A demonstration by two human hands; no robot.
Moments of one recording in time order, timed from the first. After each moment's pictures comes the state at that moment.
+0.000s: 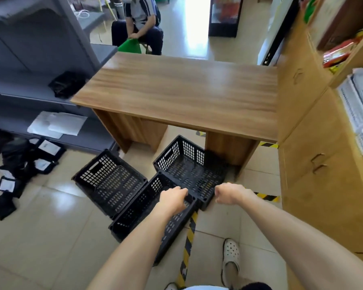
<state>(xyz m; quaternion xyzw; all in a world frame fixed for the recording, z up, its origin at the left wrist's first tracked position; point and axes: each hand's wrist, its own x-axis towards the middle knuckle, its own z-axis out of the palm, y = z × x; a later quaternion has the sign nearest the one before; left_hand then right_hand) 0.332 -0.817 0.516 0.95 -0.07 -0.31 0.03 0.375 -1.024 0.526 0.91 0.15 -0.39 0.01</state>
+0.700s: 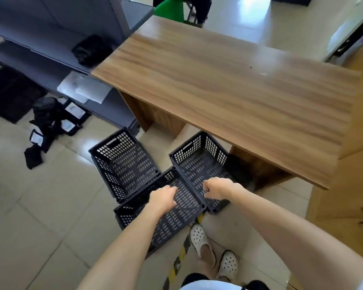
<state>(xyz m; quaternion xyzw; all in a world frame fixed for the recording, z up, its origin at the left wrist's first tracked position) 0.439 -0.759 0.479 0.92 0.11 -0.37 0.08 0.552 -0.939 0.480 0.83 0.33 -0.45 0.04</state>
